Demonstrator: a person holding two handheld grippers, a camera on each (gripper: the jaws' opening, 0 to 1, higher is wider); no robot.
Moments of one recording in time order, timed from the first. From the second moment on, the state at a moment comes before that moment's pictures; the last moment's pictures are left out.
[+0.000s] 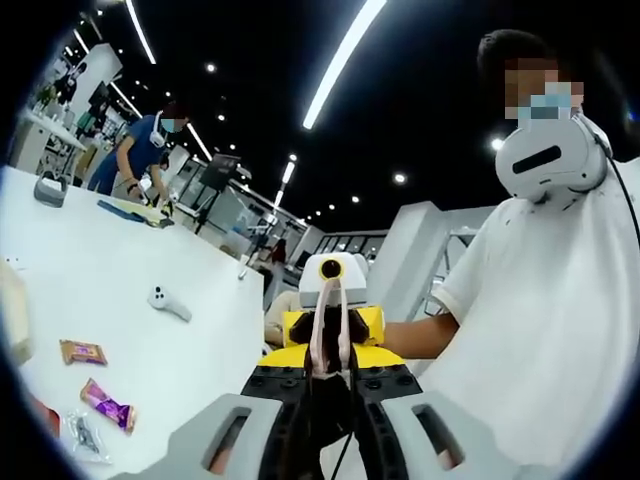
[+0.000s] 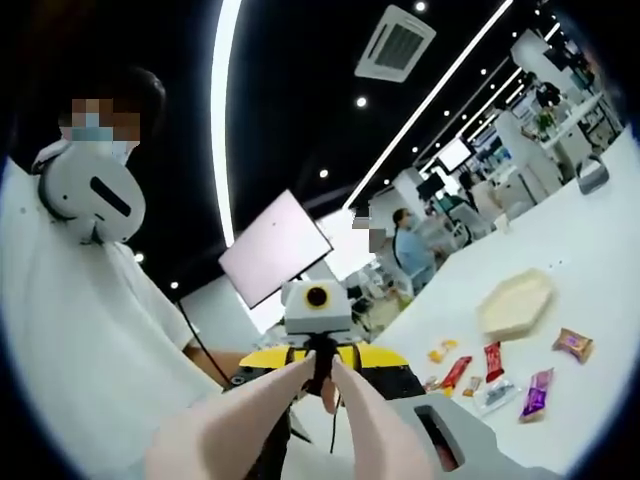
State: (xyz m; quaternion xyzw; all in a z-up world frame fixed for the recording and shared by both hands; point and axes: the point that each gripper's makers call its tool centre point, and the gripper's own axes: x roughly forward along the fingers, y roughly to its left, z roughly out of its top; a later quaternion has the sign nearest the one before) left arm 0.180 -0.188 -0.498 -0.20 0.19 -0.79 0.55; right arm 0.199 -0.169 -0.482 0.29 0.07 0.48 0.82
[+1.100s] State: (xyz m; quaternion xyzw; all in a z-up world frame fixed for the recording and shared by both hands) left arm 0.216 -0.146 -0.521 -0.18 0.15 -0.70 0.68; right arm 0.210 -0.193 -0.515 0.18 0.09 0.43 0.88
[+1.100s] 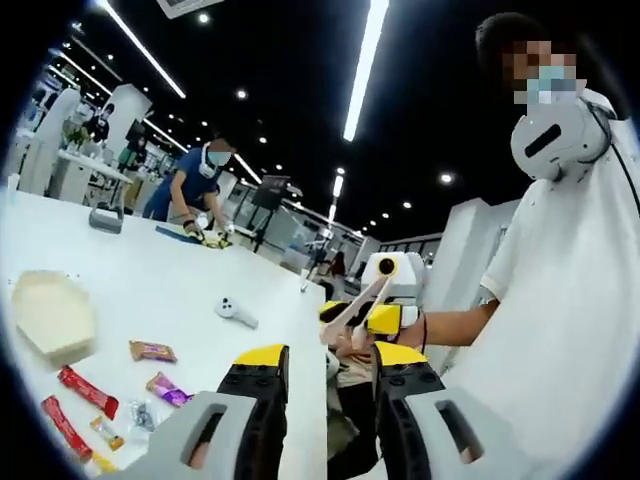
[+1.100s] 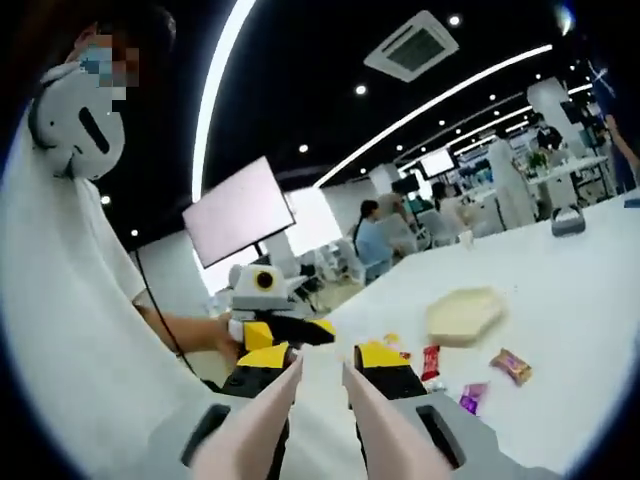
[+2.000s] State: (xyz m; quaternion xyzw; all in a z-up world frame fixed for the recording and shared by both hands) left arm 0.190 -0.078 -0.563 -0.12 0.19 -0.39 0.89; right arm 0.227 -0.204 -0.571 0.16 0.13 0.48 0.85
